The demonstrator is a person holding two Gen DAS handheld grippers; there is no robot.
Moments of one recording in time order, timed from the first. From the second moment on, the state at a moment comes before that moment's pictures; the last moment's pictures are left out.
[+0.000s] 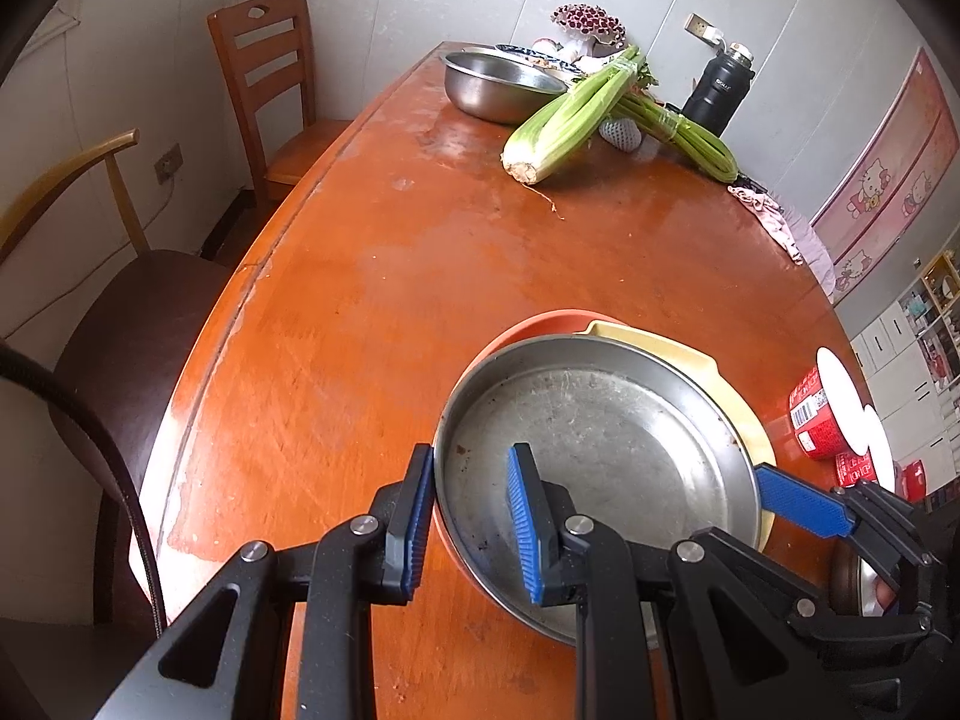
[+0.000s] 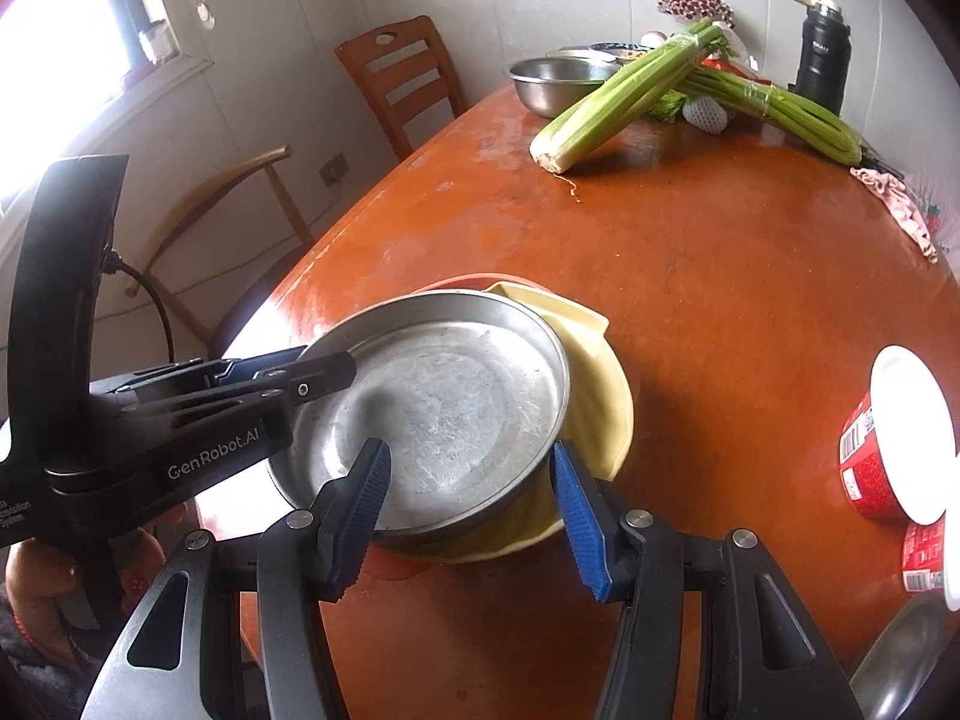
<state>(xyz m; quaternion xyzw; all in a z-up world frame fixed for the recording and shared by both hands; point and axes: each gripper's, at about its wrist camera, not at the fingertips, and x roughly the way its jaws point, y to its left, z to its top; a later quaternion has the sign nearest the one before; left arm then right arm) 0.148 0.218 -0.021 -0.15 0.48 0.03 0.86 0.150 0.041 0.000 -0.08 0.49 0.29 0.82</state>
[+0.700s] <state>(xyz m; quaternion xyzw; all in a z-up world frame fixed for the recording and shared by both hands) 0.128 0.230 -0.024 -0.21 0.47 0.04 0.86 0.142 0.016 0.016 -0.06 0.47 0.30 0.83</state>
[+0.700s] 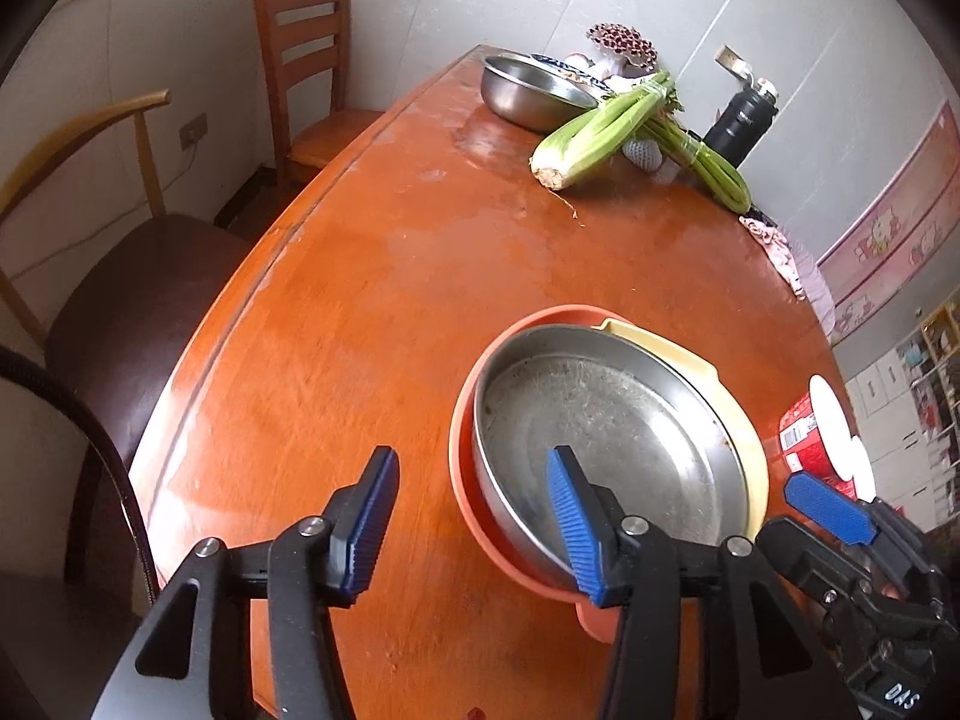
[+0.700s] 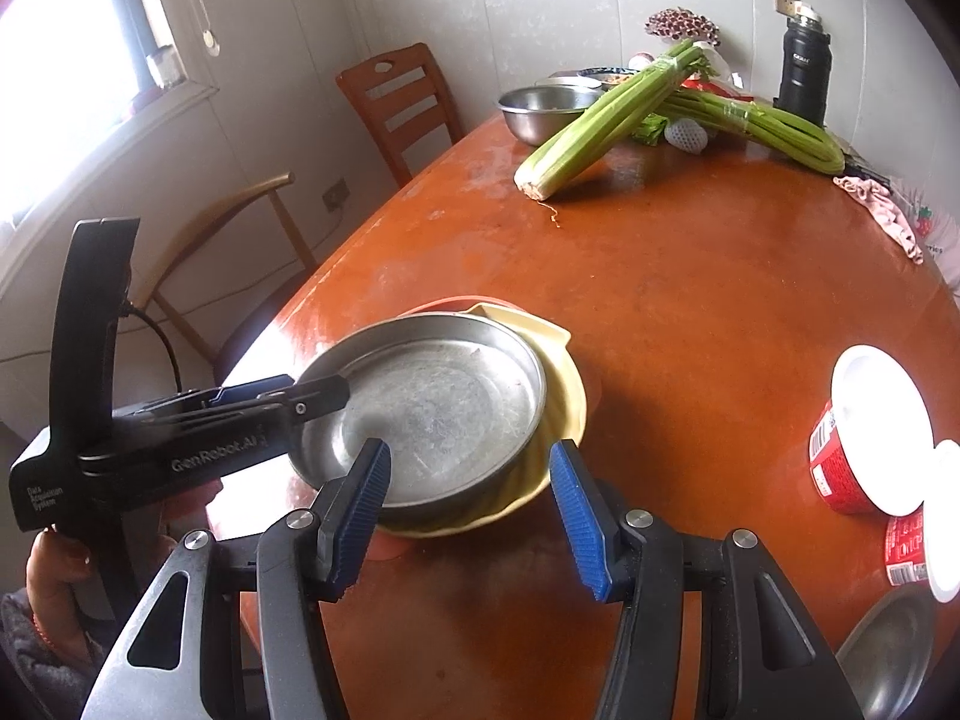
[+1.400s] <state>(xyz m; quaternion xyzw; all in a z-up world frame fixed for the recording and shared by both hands) 0.155 0.198 -0.039 -0.22 0.49 0.04 0.84 0.150 -0.011 0.000 -0.02 0.50 0.30 0.81</state>
